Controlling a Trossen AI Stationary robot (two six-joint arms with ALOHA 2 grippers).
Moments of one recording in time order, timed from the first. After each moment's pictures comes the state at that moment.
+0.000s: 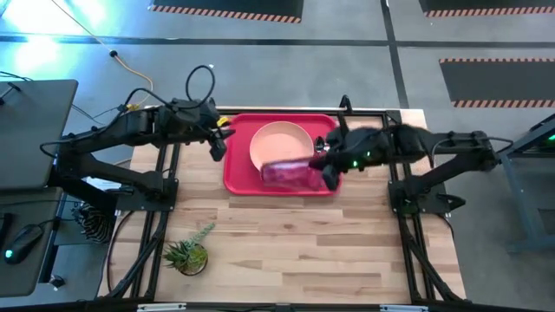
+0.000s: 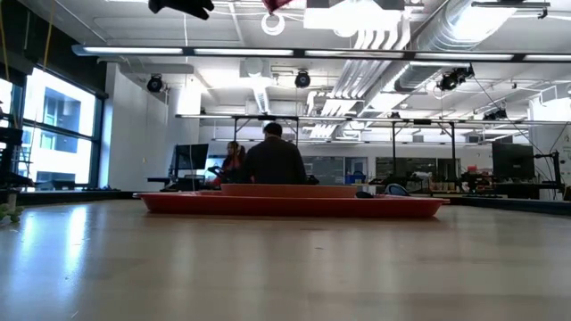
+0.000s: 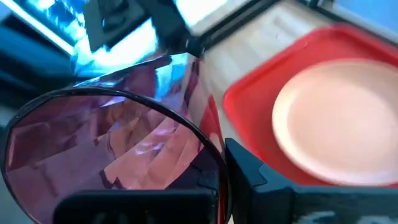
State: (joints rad) left arm 0.18 1.08 1.32 -0.82 -0.31 -0.20; right arm 0.10 1.30 1.48 -0.75 0.16 0.63
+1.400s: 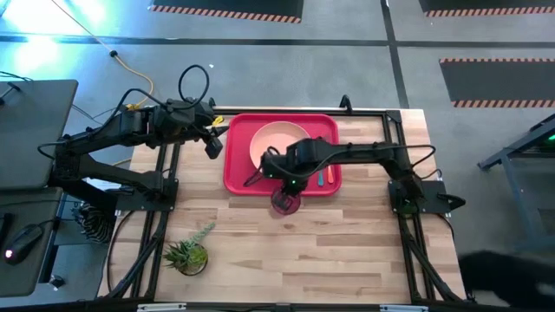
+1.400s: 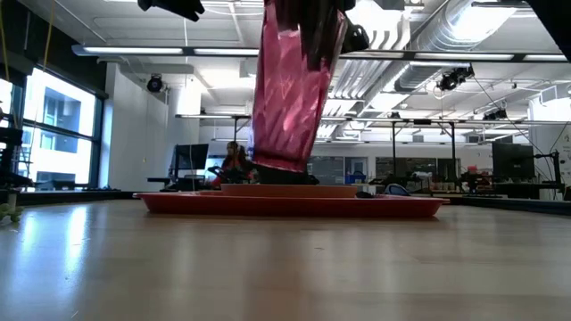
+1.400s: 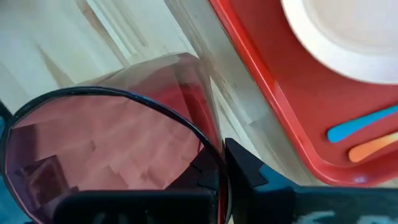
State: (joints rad) left arm 0.18 1.05 1.32 -0.88 -0.39 -0.20; right arm 0.05 2.10 2.17 -1.46 -0.10 0.63
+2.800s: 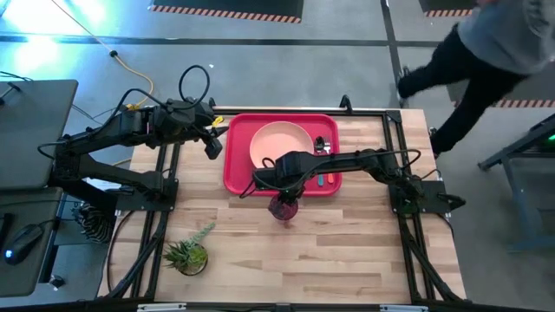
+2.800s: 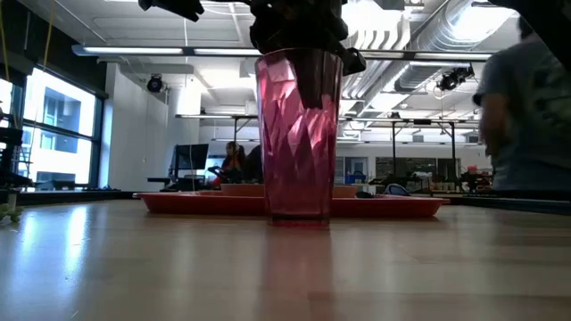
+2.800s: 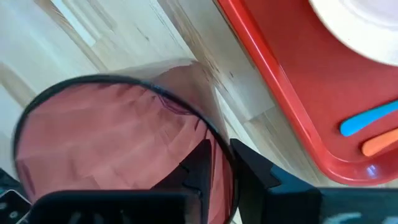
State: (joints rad) left arm 0.18 1.05 1.32 -0.88 -0.39 -0.17; right arm 0.08 2.21 2.18 -1.47 -0.09 0.67
